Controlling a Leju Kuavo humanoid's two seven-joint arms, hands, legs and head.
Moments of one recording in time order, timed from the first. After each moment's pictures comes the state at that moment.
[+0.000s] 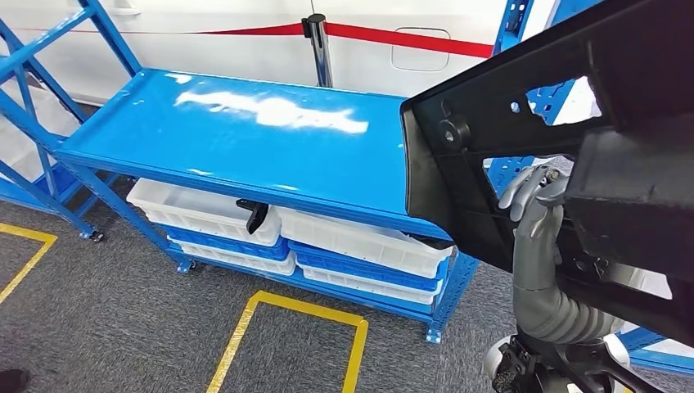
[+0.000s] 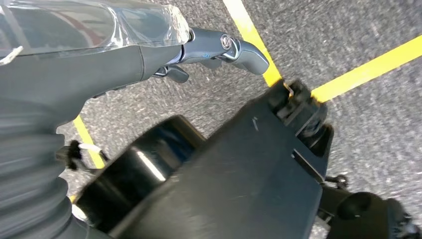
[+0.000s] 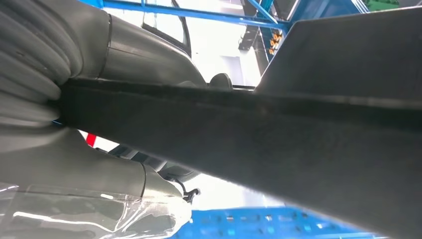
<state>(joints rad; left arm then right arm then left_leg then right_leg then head) -0.15 0.00 -1.02 -0.24 0.56 0.16 -0.23 -0.35 -0.20 0.64 -2.34 0.05 -0.59 -0.09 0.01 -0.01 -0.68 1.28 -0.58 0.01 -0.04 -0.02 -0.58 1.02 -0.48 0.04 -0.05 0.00</state>
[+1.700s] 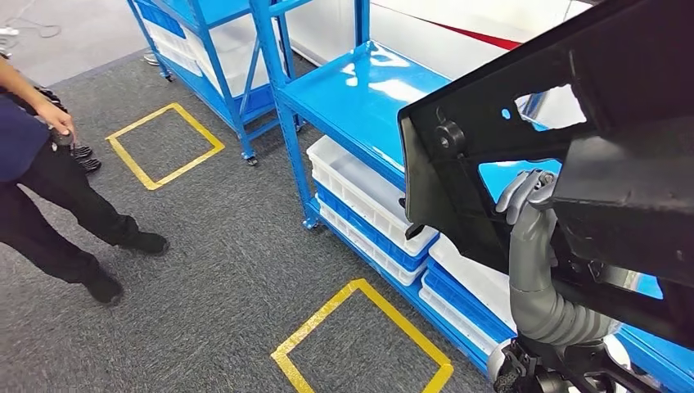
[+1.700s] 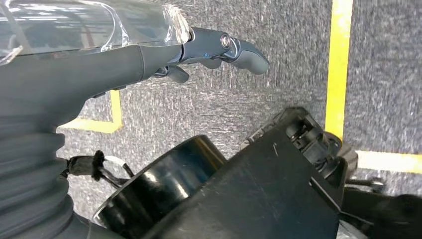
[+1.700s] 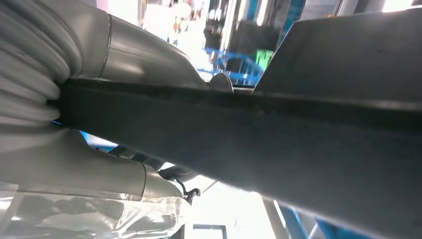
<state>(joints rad) -0.15 -0.01 -1.05 -0.26 0.52 0.18 -0.11 -0.33 -0.21 0.62 -2.35 0.06 -0.58 -0.07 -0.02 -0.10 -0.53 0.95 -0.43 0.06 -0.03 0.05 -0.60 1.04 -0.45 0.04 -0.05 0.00</state>
